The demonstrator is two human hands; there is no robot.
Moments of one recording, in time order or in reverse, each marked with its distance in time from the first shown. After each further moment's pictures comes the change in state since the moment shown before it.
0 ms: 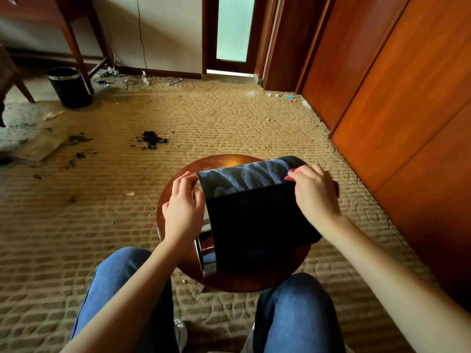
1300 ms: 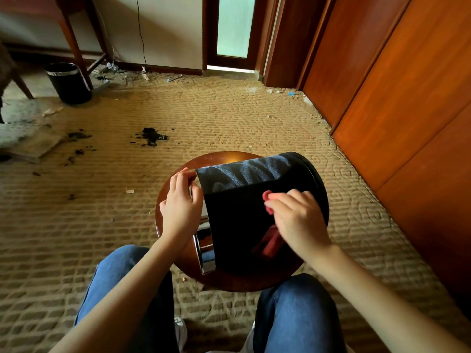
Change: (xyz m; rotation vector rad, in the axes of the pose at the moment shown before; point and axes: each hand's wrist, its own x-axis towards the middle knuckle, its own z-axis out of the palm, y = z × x) left_hand 0.006 -0.001 0.001 -0.034 -0.007 -0.035; right_hand -0.041 -0.050 -0.007 0.032 0.086 -0.219
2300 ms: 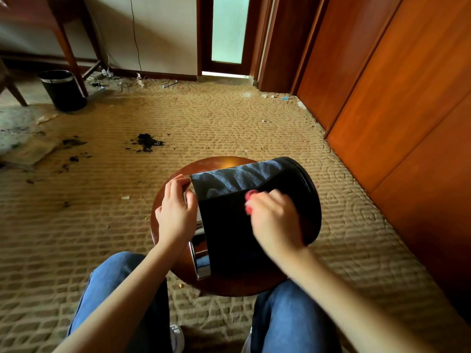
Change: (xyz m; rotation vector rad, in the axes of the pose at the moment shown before) left_hand -0.001 -0.002 0.003 0.002 0.049 0.008; right_hand 0.018 -0.028 0.009 0.099 -0.002 0.175
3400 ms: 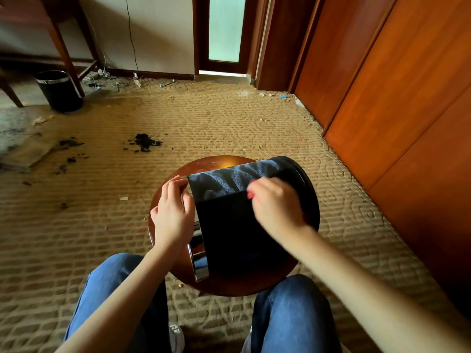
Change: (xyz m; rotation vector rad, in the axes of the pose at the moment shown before) left_hand -0.003 -0.007 0.002 0.031 -0.003 0.054; right_hand 0.026 0.014 -0.005 0.033 -0.124 0.050
